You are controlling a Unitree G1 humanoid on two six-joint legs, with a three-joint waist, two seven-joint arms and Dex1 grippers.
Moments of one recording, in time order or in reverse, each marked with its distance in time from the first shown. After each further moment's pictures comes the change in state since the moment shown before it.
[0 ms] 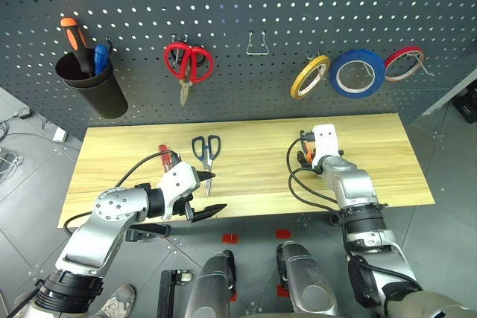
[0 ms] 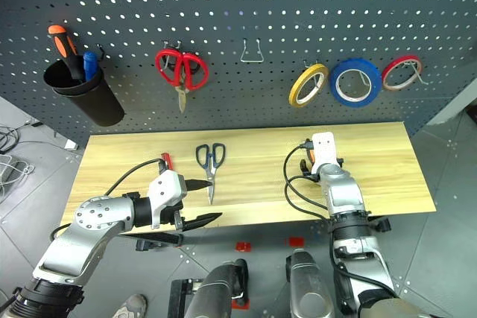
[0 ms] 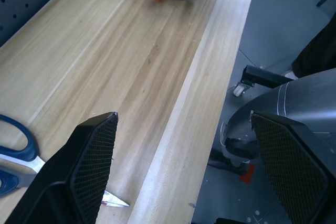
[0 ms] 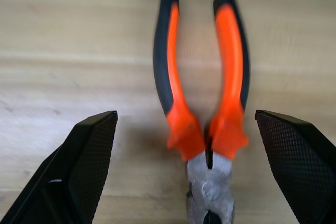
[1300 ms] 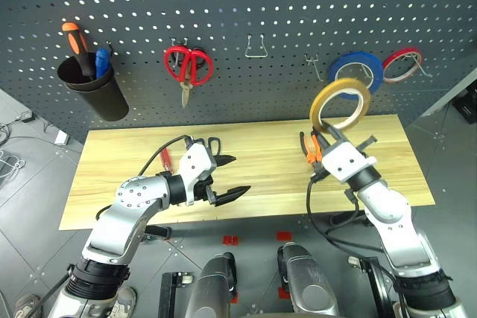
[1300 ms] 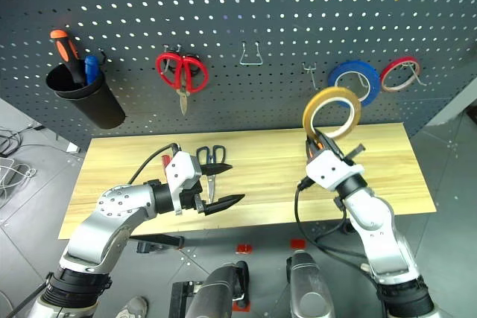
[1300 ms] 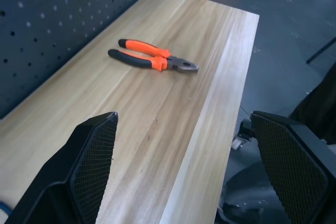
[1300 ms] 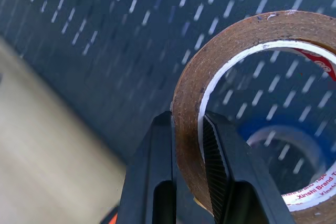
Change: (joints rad) left arm -0.116 -0.164 -0.013 -0.060 -0.072 0.099 0.092; right arm 0.415 -0.324 0.203 -0.731 -0.249 -0.812 0.204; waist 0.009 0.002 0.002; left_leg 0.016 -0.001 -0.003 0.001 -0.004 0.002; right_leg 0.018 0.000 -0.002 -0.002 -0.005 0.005
